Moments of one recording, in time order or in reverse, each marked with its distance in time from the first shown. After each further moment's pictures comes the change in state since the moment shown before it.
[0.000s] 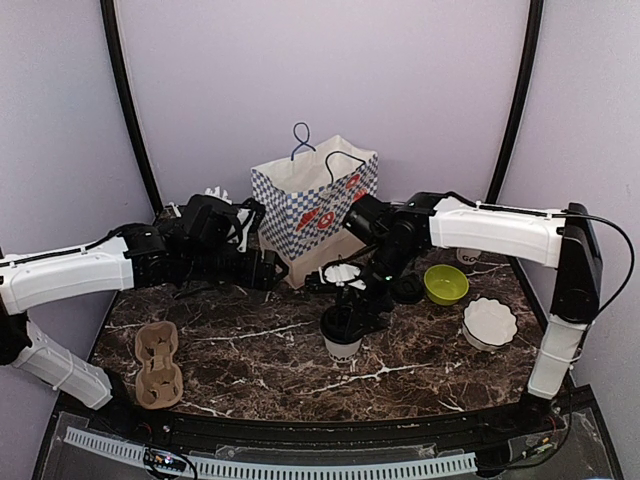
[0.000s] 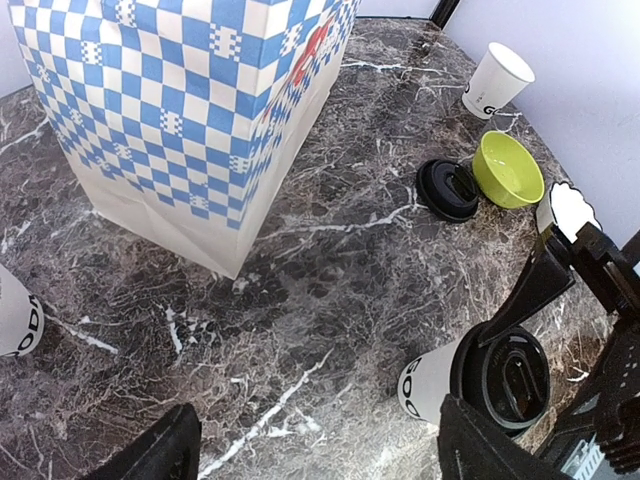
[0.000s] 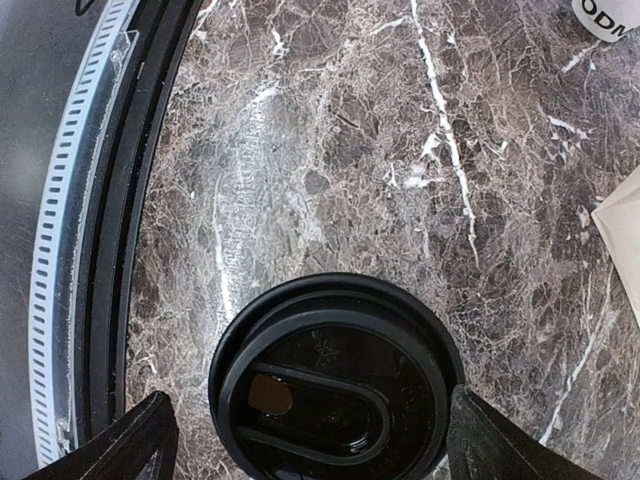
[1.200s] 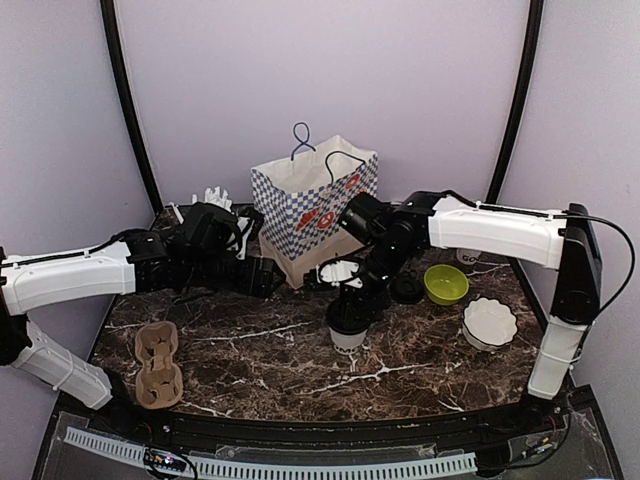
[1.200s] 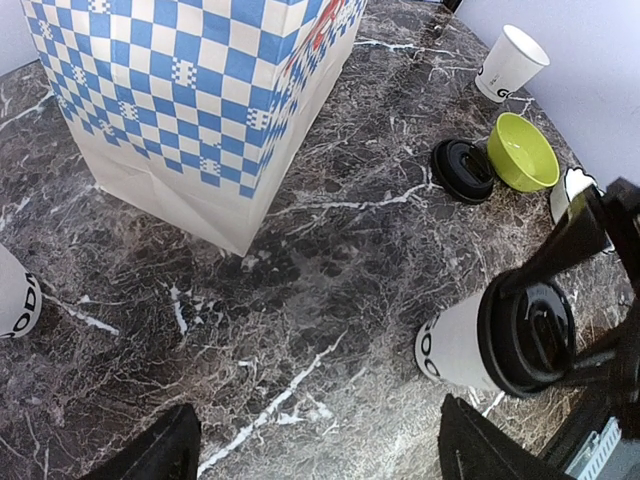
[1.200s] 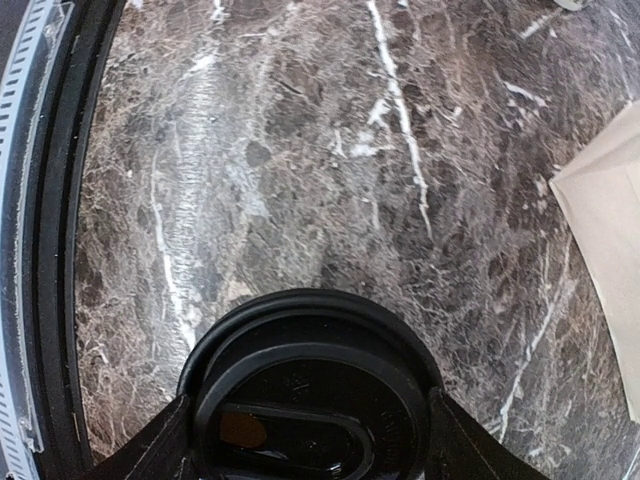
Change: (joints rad) left arm 0.014 -0.001 -0.046 0.008 0.008 -0.007; right arm 0.035 0.005 0.015 0.022 0.187 0.033
